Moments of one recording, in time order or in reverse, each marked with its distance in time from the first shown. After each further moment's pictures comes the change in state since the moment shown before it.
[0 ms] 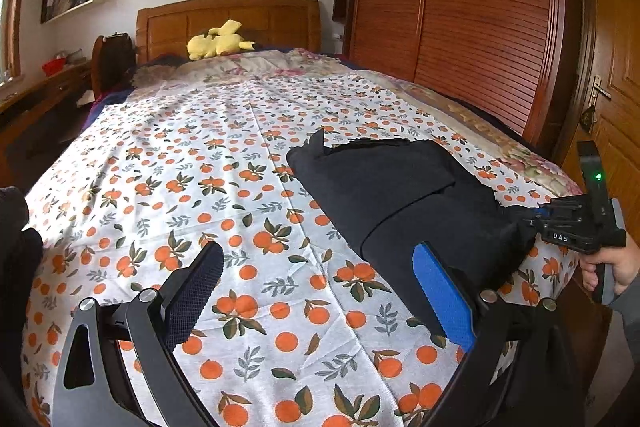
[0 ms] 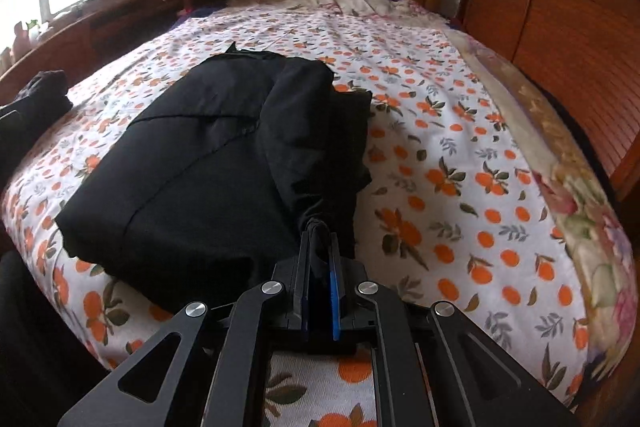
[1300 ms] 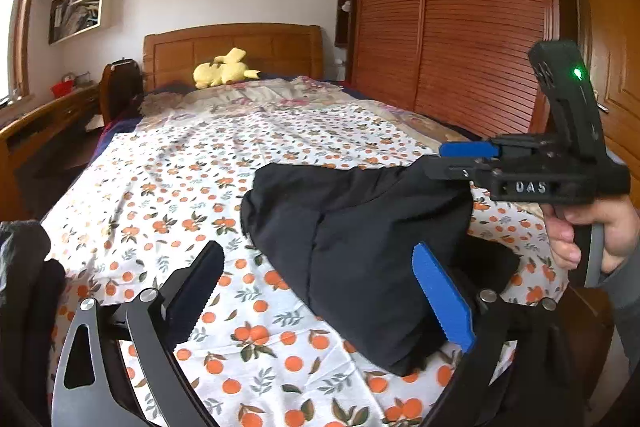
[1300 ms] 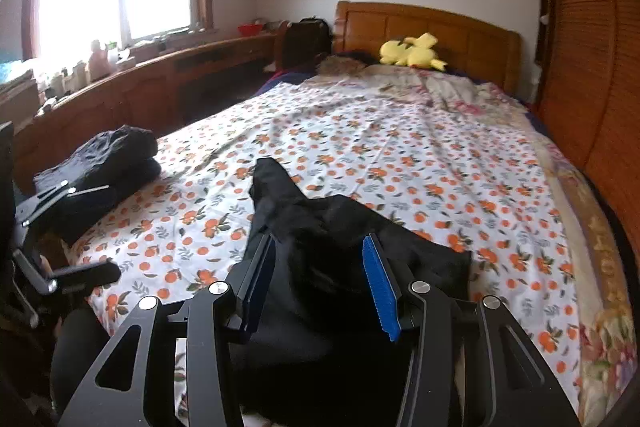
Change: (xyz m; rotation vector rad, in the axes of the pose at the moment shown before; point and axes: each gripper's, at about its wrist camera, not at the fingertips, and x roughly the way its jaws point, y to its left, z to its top) left arm -0.048 0.000 0.037 0.008 -0.083 0.028; right arm -0.049 0.111 0.141 -0.154 -0.202 0.242
